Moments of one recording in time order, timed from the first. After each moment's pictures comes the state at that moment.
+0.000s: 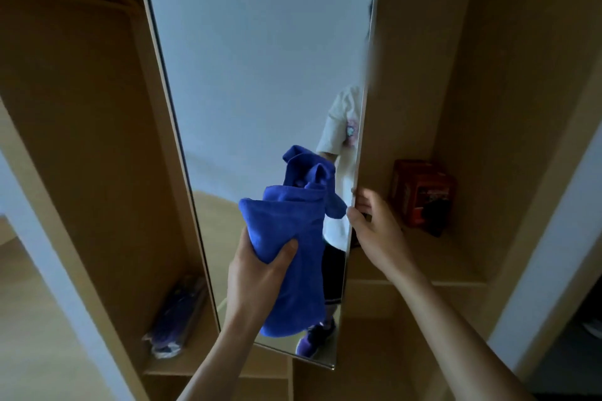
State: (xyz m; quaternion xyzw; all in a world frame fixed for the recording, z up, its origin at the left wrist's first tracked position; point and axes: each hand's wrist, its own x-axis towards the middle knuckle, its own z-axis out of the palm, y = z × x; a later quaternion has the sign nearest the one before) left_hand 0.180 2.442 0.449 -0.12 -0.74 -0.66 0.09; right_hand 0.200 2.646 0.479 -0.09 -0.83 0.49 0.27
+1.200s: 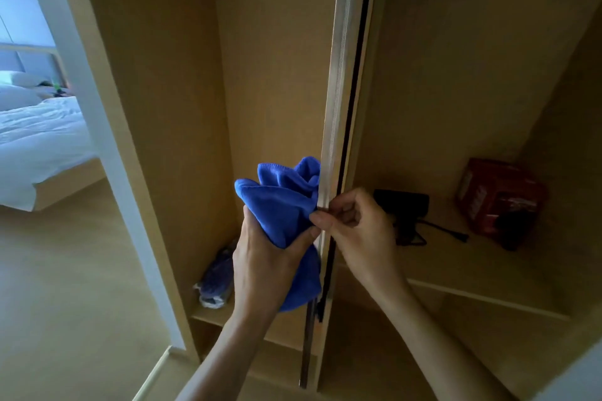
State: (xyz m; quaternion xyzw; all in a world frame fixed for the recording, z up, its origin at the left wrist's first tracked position) left_hand 0.188 2.386 0.441 -0.07 -0.75 -0.61 0.23; right_hand 0.197 2.529 0.472 0.07 -0.78 0.57 0.25
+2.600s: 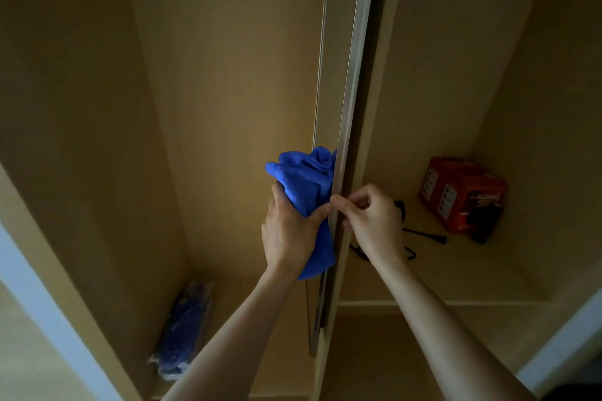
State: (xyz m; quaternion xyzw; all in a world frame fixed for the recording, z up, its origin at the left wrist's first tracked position) left_hand -0.023 2.417 0.450 -0.13 -0.80 -0.57 0.12; right_hand 0.034 2.546 0.461 -0.14 -0.81 0.44 0.35
